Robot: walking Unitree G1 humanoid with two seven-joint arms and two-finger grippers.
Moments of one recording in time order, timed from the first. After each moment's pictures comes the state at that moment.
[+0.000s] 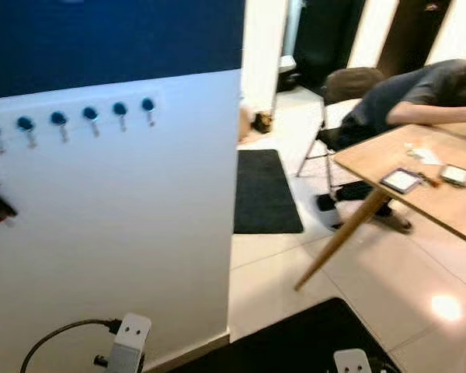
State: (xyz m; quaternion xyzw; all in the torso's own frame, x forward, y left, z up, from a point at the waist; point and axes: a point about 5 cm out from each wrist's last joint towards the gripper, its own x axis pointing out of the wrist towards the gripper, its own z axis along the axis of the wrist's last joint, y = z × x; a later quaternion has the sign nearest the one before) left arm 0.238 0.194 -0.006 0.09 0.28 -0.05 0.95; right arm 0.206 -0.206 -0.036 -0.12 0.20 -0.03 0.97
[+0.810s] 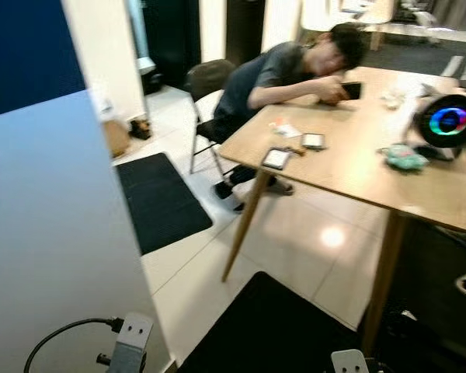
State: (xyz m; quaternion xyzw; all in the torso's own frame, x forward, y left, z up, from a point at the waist) left arm 0.246 0.190 -0.003 0.09 0.27 -0.06 0.96; right arm 0.204 -0.208 -0.038 -0.12 0.21 -0.03 0.97
